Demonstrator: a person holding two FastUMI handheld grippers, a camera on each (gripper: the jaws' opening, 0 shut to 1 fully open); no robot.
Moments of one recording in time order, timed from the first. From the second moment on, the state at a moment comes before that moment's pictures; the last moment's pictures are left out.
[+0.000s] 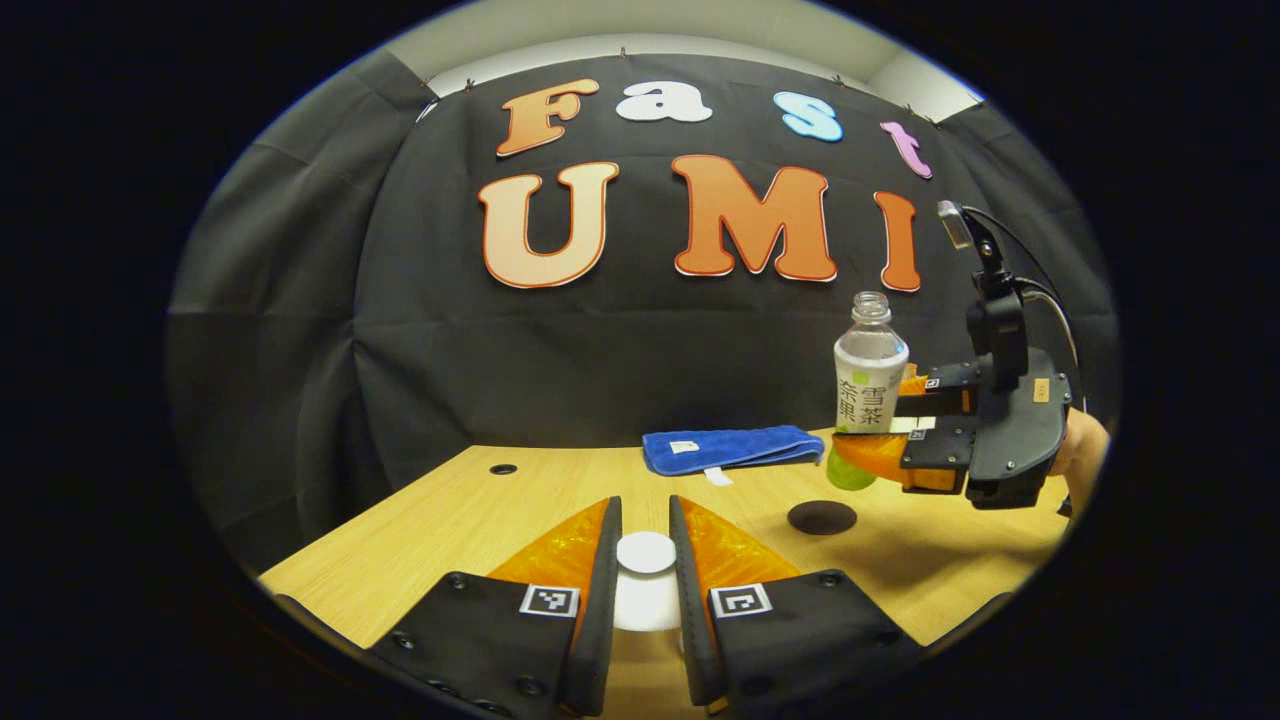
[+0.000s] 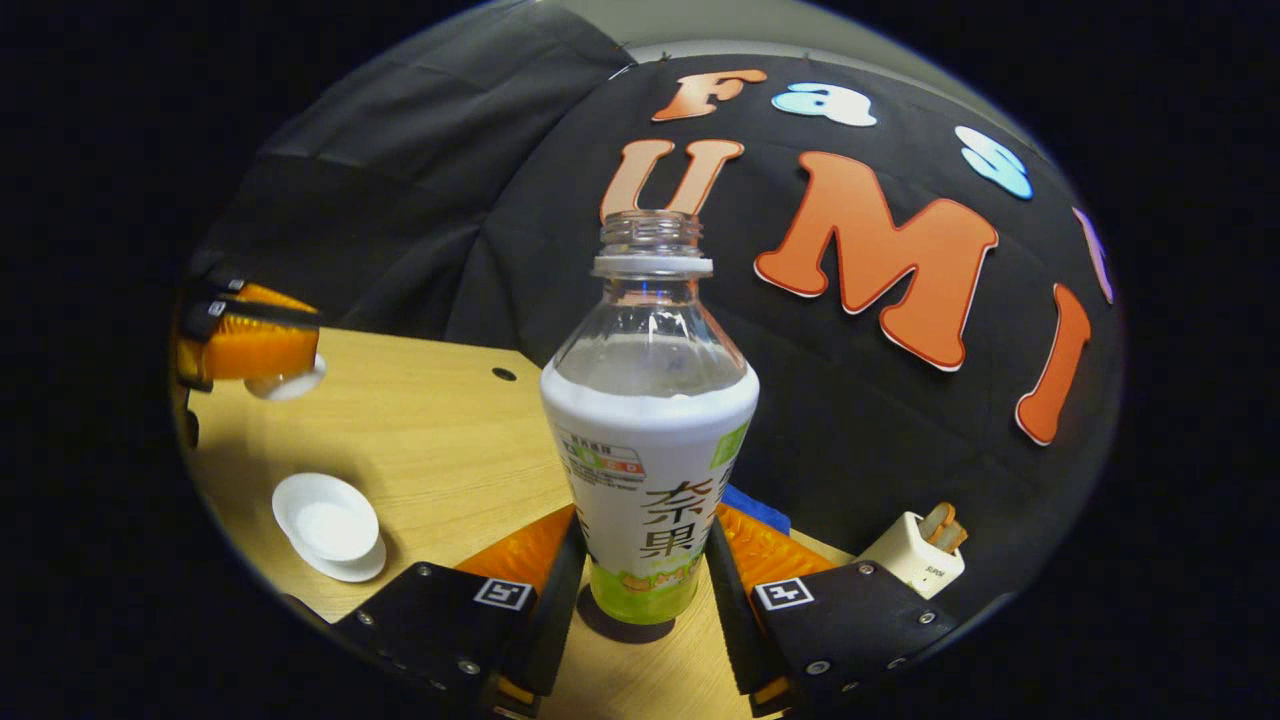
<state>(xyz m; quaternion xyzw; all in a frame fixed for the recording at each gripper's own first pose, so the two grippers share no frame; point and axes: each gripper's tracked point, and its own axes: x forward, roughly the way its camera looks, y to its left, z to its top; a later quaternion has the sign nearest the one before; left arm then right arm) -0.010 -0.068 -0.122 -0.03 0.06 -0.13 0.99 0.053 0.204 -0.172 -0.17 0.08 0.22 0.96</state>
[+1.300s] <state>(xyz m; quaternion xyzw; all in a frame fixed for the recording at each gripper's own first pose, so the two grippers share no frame) -0.017 -0.142 -0.177 -0.06 0.14 -0.18 0.97 0.084 0.204 -0.228 0.02 0.16 0.19 0.97</state>
